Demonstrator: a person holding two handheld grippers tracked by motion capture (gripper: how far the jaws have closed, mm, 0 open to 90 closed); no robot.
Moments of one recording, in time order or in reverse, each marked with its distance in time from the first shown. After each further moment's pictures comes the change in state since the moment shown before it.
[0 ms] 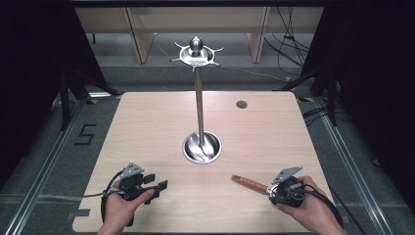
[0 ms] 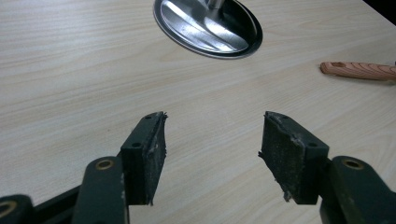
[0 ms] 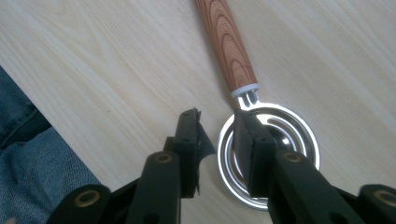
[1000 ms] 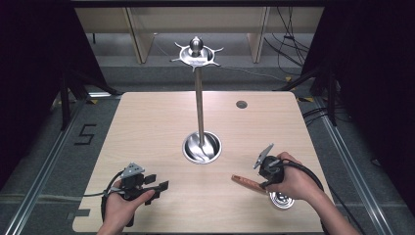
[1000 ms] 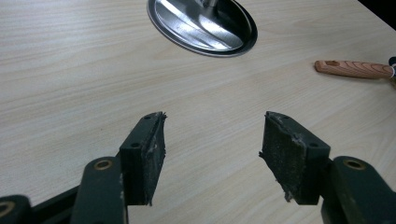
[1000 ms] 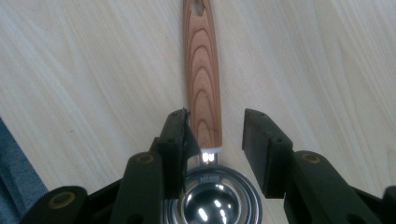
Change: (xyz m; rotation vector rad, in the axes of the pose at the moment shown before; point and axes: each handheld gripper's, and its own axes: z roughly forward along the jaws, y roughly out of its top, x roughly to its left) left arm -0.001 0.000 0.001 -0.002 -0.026 0.007; right arm -0.020 0.070 0.020 0.157 0.028 -0.259
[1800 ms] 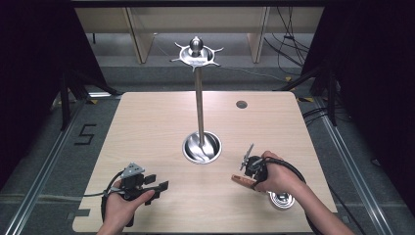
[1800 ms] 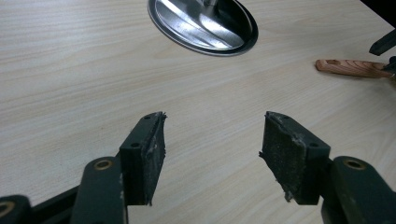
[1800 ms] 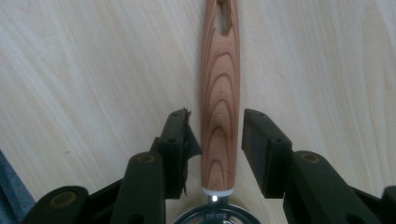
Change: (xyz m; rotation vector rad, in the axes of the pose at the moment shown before) left arm 0.000 0.000 0.000 0.001 0.002 0.000; right arm 0.003 0.032 0.027 0.110 0.037 -0.079
